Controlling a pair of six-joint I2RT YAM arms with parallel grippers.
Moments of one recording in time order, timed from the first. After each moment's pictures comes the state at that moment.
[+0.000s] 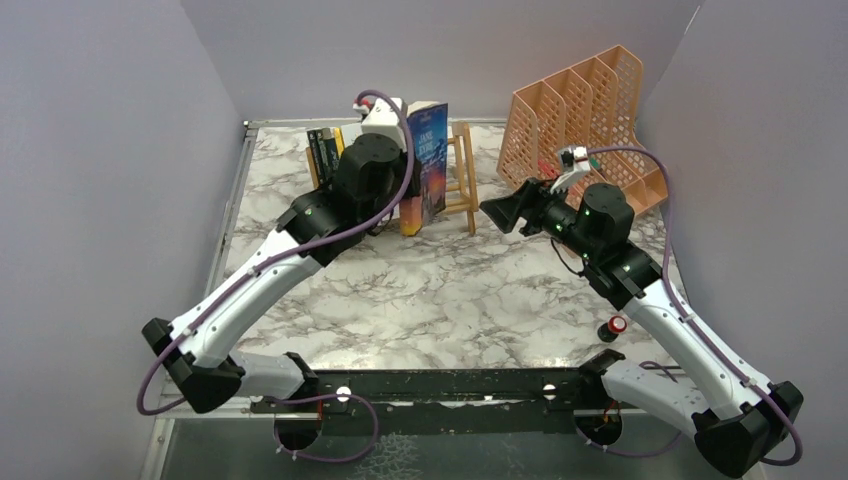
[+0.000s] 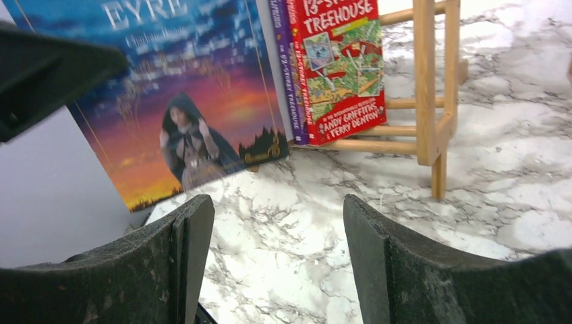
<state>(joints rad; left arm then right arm) -0.82 1.25 1.47 -0.54 -0.44 -0.39 0.53 0.94 0.91 -0.09 -0.18 0.53</state>
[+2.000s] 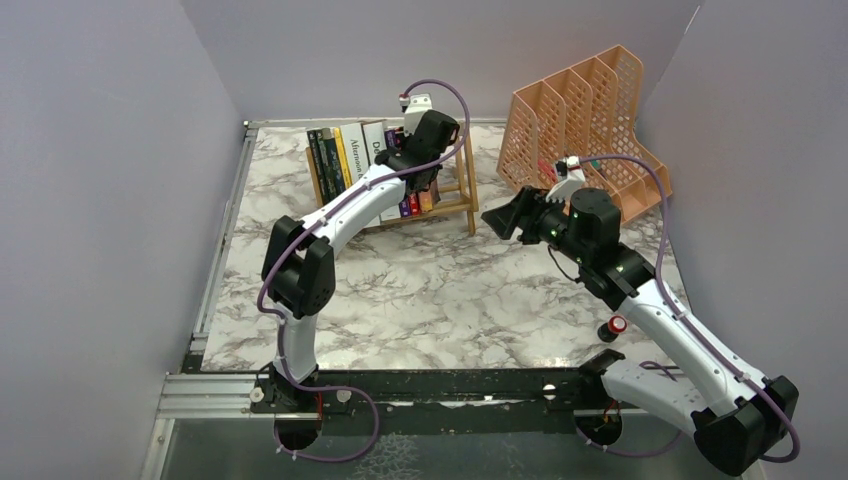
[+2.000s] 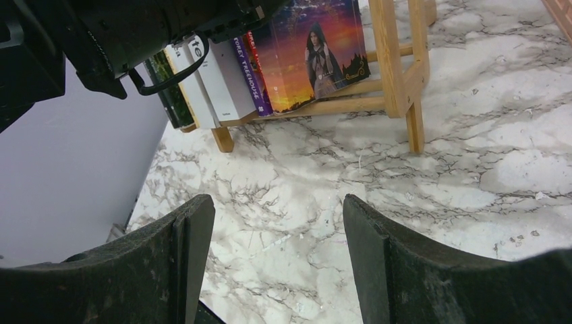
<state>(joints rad) -0.63 1.95 1.78 -0.46 -0.58 -0.50 0.53 0.95 0.86 -0.18 -0.10 0.58</state>
